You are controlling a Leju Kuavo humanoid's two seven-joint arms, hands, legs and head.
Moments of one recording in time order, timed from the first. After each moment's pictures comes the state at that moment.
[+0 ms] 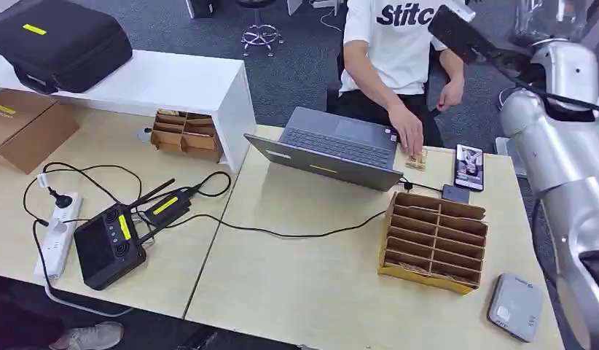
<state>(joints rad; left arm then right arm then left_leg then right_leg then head) -0.11 0.03 -0.01 -0.20 -0.20 -0.12 0.21 -1.32 -0.06 0.55 -0.56 1.03 -0.25 0.10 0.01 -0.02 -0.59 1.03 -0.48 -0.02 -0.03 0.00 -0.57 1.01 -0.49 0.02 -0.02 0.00</state>
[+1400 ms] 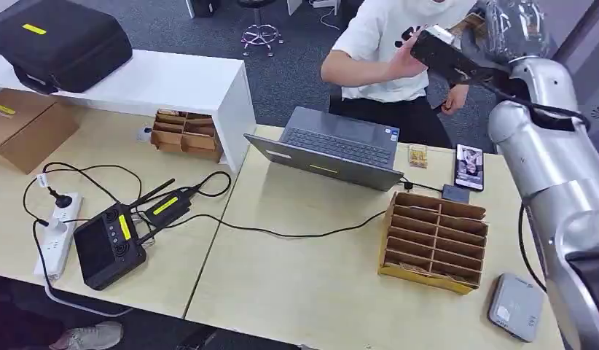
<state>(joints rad) -0.11 0.03 -0.01 -0.20 -0.20 -0.12 0.20 -1.30 -0.05 0.54 -0.50 0.90 -0.19 -0.05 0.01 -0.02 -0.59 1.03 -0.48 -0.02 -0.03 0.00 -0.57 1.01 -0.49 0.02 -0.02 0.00</state>
